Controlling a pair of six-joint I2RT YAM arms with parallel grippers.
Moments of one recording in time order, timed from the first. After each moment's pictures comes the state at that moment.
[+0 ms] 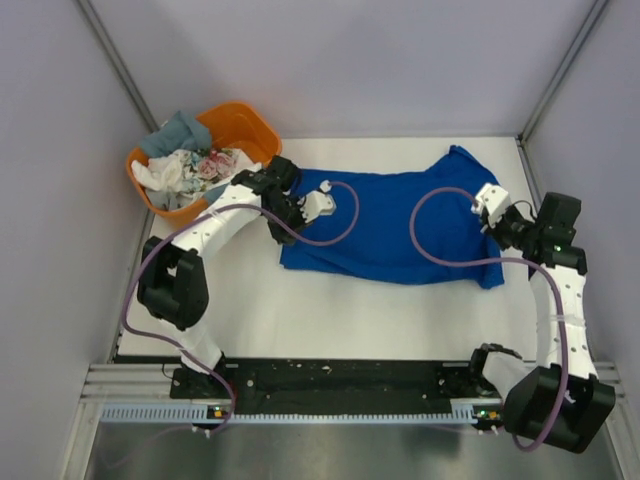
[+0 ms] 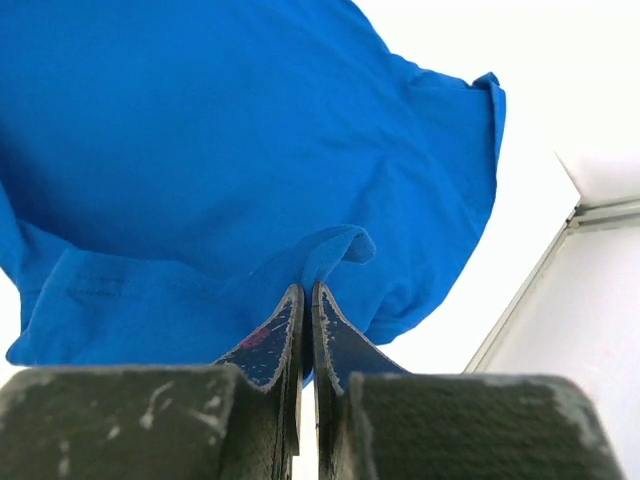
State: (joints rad) left arm -0.46 1.73 1.44 -0.99 0.29 0.72; right arm -0.28 0.97 0.88 -0.60 -0.68 -1.02
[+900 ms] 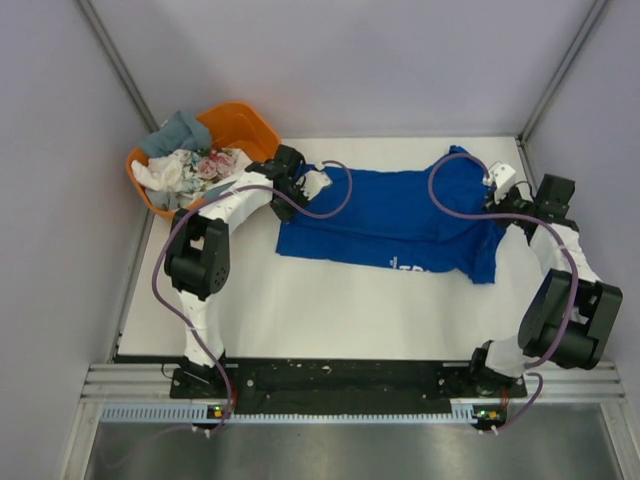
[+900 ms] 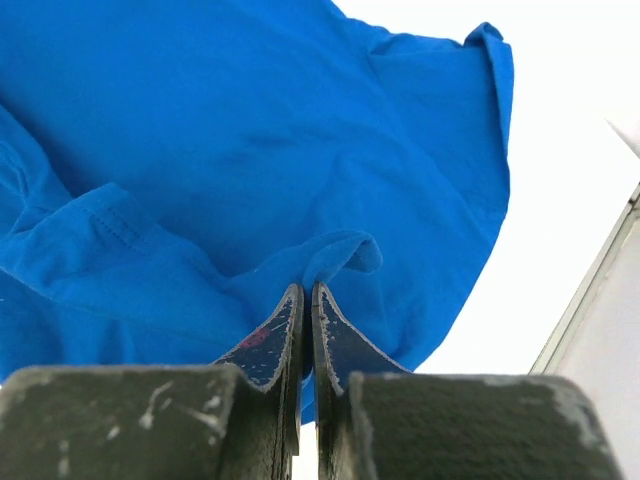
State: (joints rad) left arm -0.38 2.01 1.62 -0.76 0.10 0.57; right arm -0.35 1.43 0.94 -0.21 -0.74 -0.88
